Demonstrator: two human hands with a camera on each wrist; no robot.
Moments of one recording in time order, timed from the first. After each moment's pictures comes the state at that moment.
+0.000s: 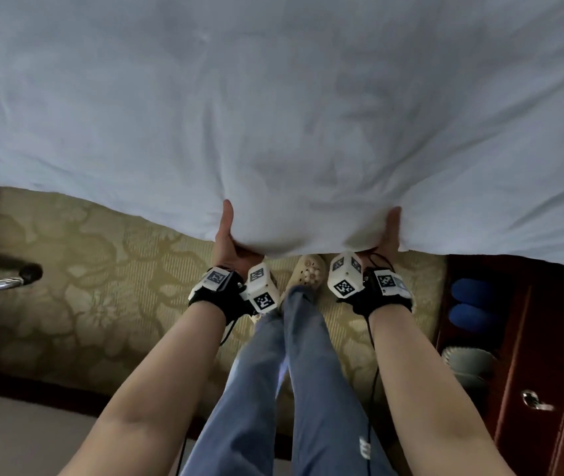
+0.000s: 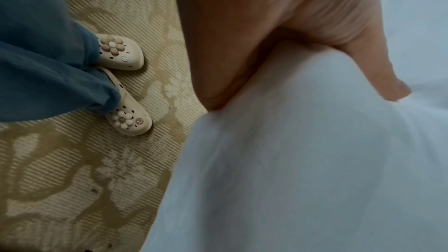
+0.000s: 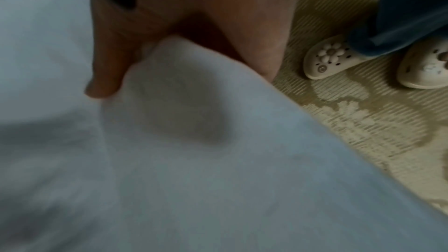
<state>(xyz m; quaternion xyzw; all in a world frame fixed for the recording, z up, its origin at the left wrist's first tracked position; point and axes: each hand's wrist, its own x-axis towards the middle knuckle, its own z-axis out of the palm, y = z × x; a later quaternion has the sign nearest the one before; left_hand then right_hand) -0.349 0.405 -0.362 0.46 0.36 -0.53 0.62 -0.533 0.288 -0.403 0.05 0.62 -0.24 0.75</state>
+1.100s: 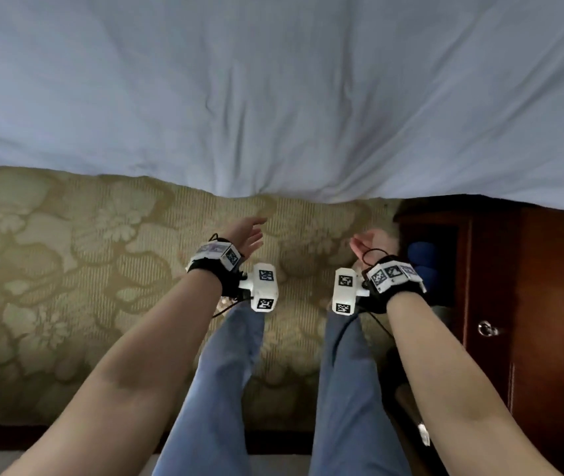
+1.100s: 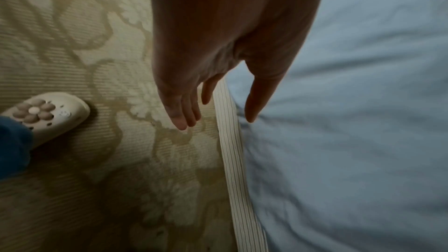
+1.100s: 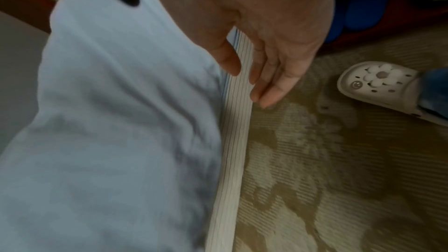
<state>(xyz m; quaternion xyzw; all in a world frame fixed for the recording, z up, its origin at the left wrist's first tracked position) -0.420 0.418 -0.412 0.63 0.18 -0.67 0.36 -0.639 0.316 -0.404 -0.08 0.77 -0.19 0.61</state>
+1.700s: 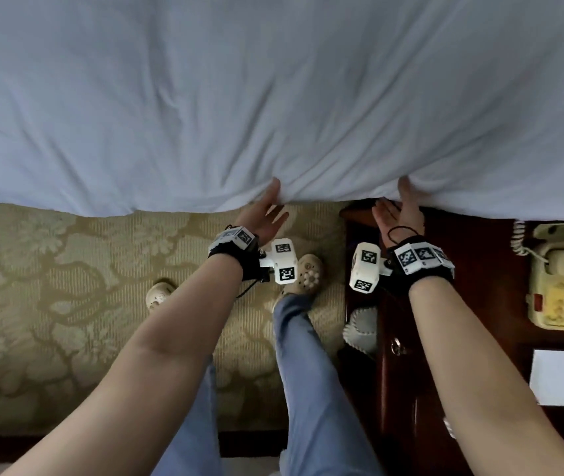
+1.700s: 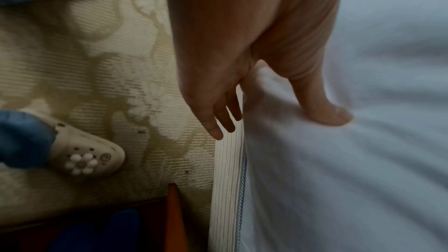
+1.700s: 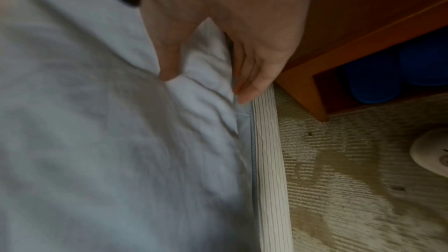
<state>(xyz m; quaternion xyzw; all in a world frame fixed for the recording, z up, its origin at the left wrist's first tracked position) -0.621 0.229 -0.436 0.52 0.24 -0.66 0.48 -0.825 0.133 -0.402 -0.04 0.73 -0.33 0.60</state>
